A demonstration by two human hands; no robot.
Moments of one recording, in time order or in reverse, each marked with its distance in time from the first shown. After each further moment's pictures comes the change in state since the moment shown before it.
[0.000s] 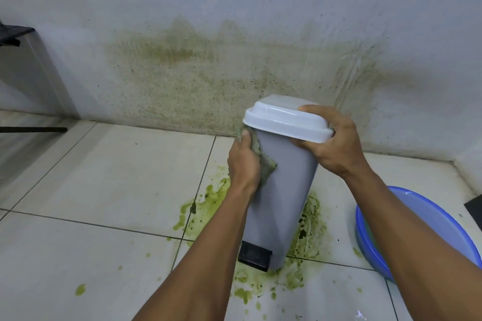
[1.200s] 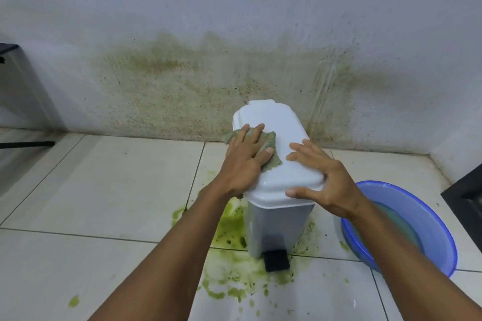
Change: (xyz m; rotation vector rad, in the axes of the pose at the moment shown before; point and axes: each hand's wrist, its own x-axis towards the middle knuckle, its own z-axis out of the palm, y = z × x) left_hand -0.014 0.023 -0.010 0.798 -0.563 0.519; right_hand -0.076 0.001 -0.030 -0.081 -0.305 0.142
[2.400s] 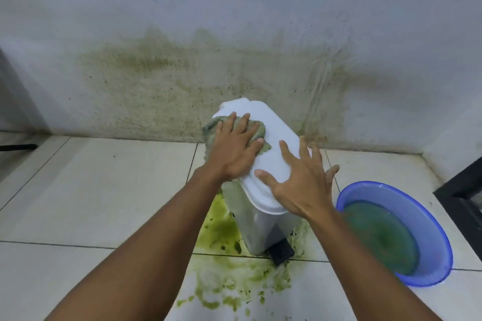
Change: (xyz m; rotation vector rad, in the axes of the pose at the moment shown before) left_hand 0.051 -0.027 -0.011 0.405 -0.003 0.000; right_hand 0.029 -0.016 0.050 -0.589 0.099 0.416
